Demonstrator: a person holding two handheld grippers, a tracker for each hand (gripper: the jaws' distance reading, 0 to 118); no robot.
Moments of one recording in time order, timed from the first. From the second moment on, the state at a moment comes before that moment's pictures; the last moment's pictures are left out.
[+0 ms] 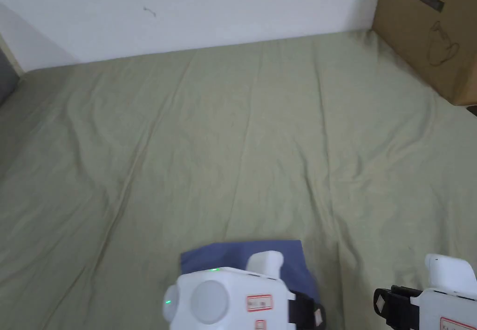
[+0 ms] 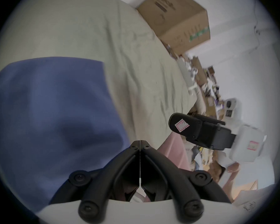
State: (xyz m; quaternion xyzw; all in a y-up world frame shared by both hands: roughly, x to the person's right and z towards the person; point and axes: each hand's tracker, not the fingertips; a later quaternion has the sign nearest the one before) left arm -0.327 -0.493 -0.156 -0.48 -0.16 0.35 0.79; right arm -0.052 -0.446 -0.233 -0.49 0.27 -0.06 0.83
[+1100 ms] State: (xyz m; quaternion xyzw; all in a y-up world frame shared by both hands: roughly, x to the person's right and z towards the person) left arm -0.486 -0.588 -0.090 -0.36 -0.10 0.61 0.70; right arm -0.199 -0.475 -0.238 -0.52 0.34 0.07 0.78
